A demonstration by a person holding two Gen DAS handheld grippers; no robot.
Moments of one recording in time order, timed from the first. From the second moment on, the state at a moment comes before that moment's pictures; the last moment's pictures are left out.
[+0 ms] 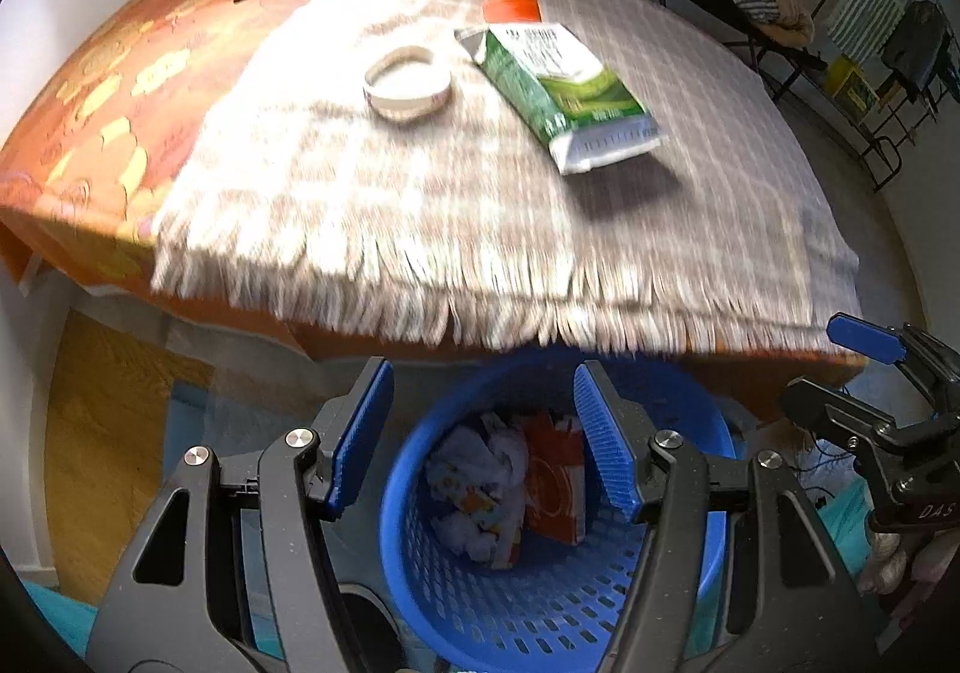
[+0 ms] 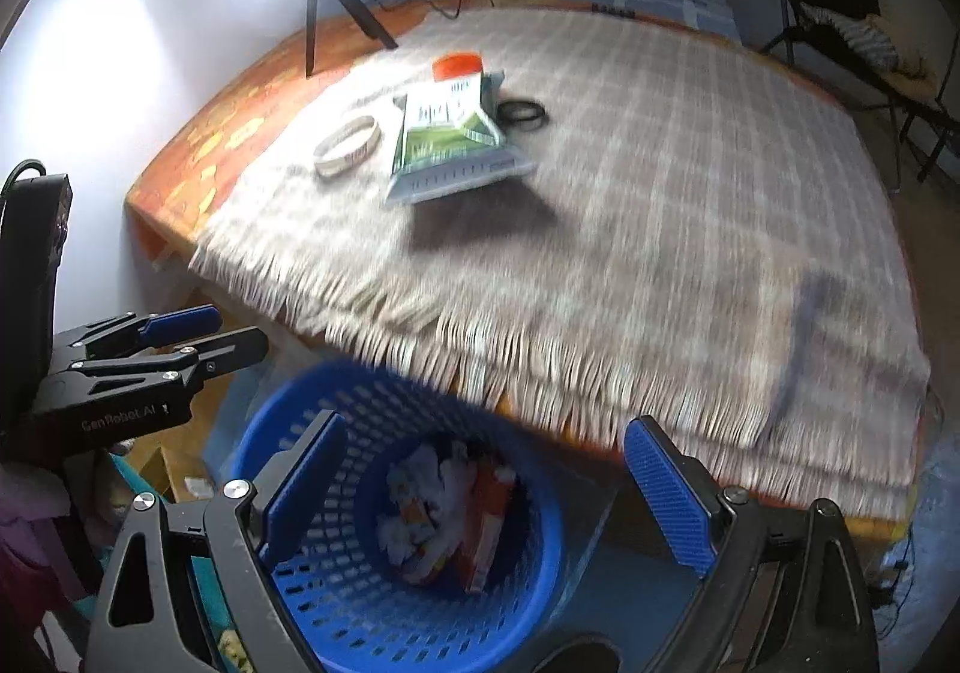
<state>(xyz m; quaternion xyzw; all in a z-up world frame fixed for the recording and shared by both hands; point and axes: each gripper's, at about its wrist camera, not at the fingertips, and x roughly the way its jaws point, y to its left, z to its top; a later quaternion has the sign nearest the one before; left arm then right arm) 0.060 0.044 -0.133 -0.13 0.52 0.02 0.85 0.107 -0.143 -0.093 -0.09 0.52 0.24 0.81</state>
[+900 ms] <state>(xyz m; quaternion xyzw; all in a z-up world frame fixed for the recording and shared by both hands) 0.182 0.111 -0.133 -0.15 0.52 0.02 0.84 0.211 -0.066 -0.096 -0.14 0.51 0.27 0.80</state>
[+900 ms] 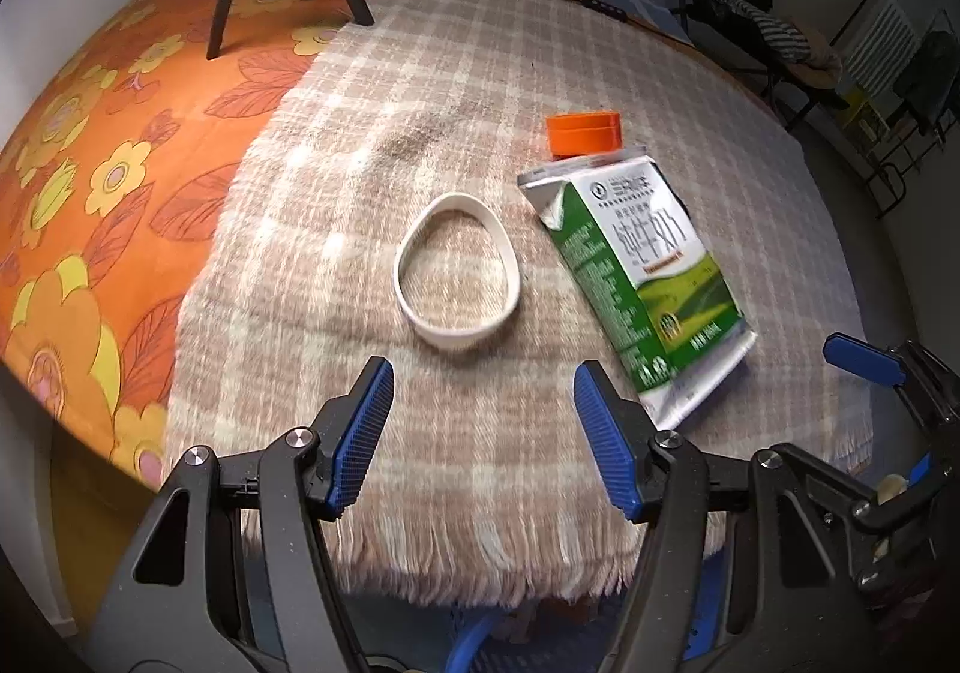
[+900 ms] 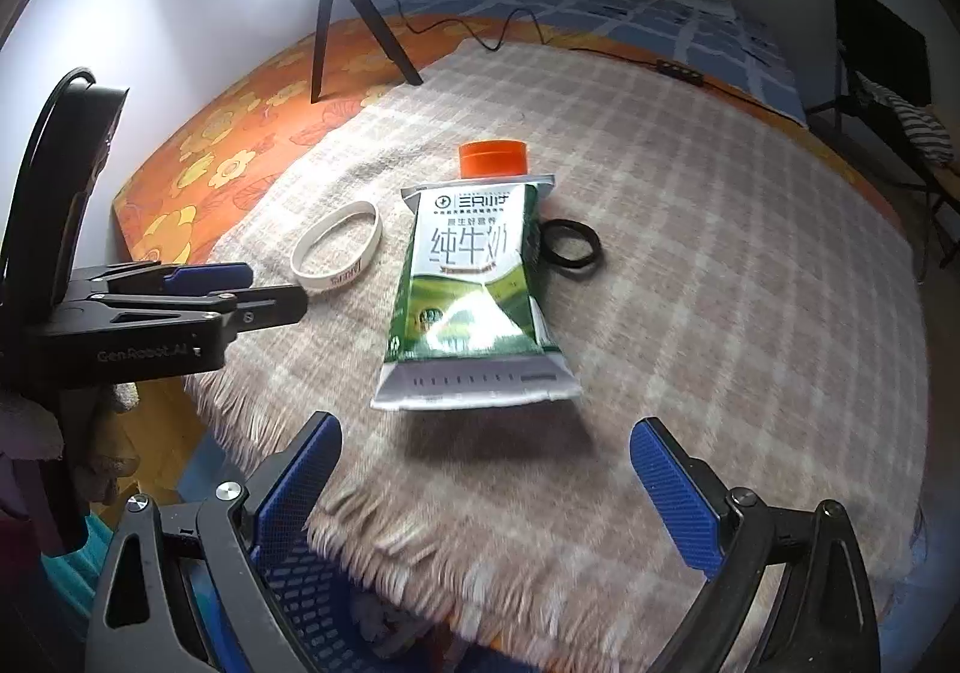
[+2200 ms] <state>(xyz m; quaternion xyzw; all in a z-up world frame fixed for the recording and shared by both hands) 0.248 0.128 -0.164 -0.13 0.52 0.02 0.85 0.279 0.005 -0.156 -0.18 0.55 0.25 0.78</state>
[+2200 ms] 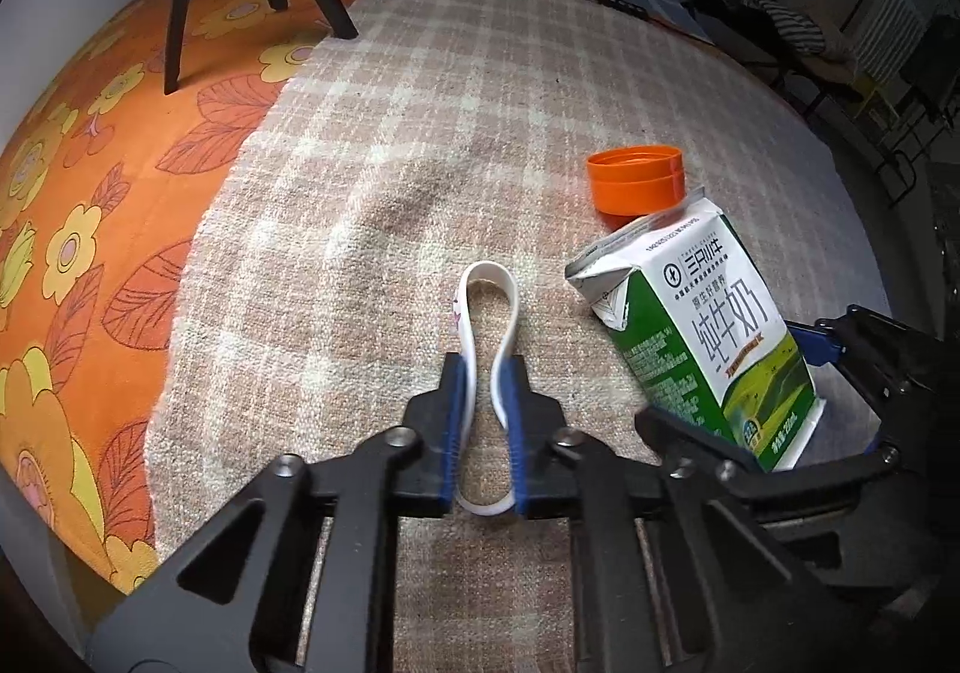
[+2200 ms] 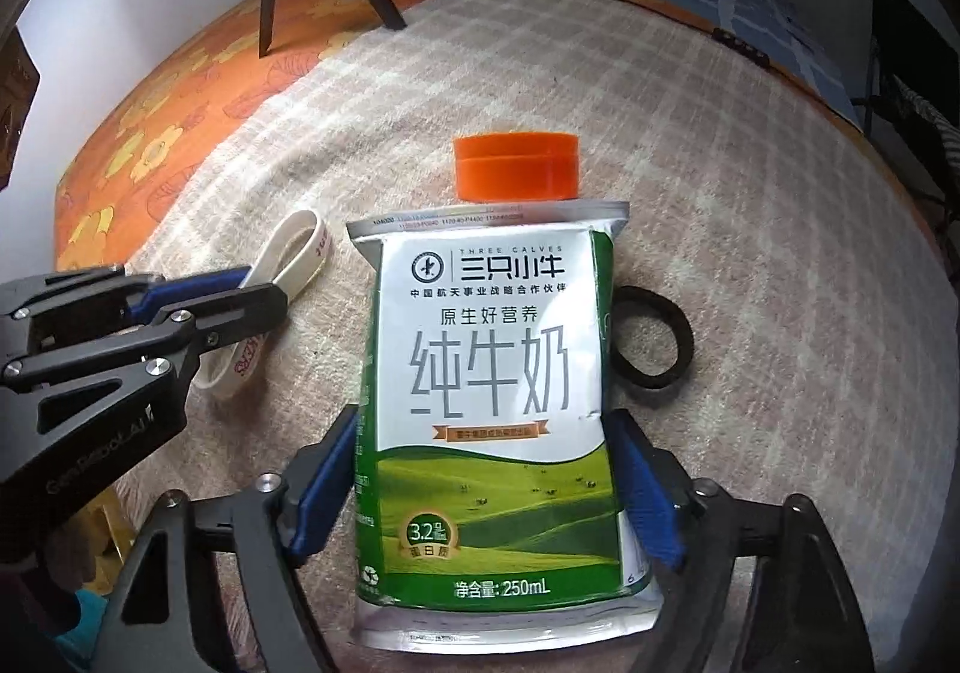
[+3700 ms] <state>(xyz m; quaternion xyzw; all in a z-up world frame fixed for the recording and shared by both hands) 0.104 0.050 -0.085 -0.12 0.47 -0.03 0.88 0.151 -0.089 -0.078 -0.14 0.48 0.28 0.82</state>
